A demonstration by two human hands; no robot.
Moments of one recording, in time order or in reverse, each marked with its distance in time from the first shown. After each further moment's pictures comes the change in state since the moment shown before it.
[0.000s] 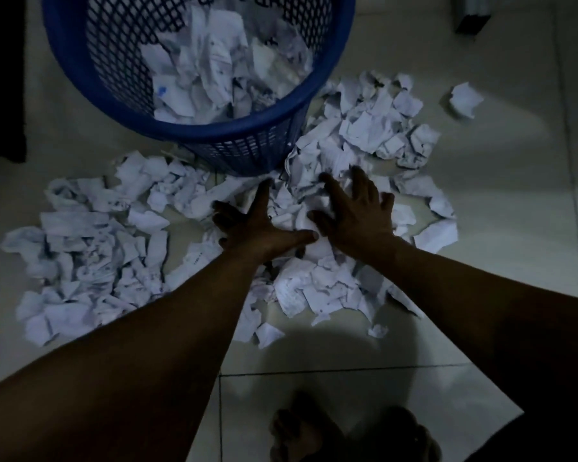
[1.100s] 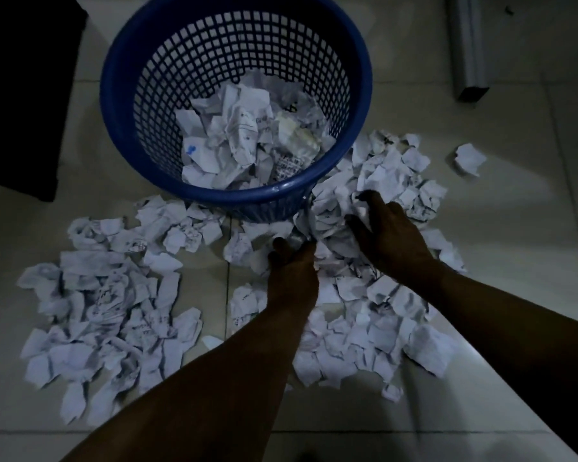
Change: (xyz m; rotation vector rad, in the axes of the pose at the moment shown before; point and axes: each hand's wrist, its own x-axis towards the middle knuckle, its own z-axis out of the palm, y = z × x) left_hand -0.001 0.020 0.033 0.194 0.163 0.222; right_hand 0.031 0.018 -0.042 0.223 0.151 -0.096
